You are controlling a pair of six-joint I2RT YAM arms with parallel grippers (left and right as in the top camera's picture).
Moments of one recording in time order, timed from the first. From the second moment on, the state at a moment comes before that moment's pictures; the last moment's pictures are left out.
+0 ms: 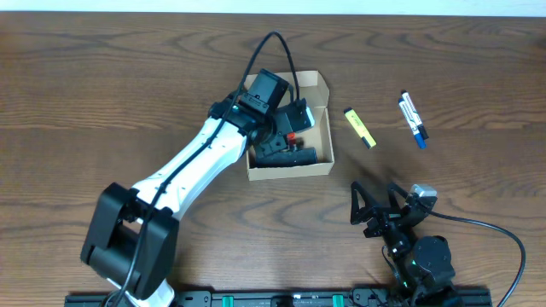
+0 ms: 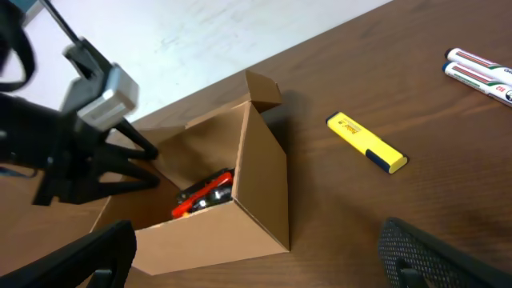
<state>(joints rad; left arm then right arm) -0.56 1.81 1.35 -0.66 0.11 0.69 0.37 0.01 0.09 -0.29 0.08 0.58</state>
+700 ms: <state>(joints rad) -0.52 1.74 1.65 -1.00 0.06 0.37 0.37 0.01 0.09 -0.29 0.08 0.58</state>
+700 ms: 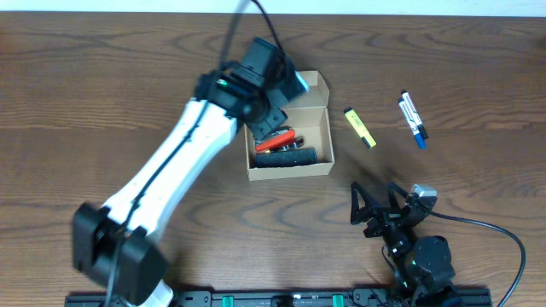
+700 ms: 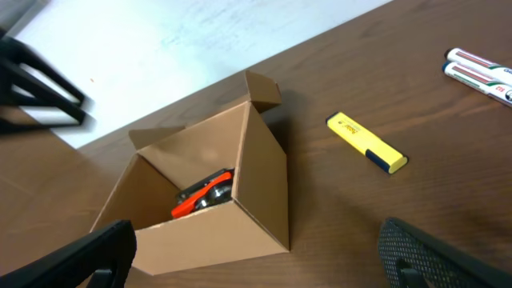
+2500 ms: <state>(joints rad) -0.33 1.23 1.67 -1.51 0.13 0.16 0.37 0.03 0.10 -0.27 -0.02 0.54</state>
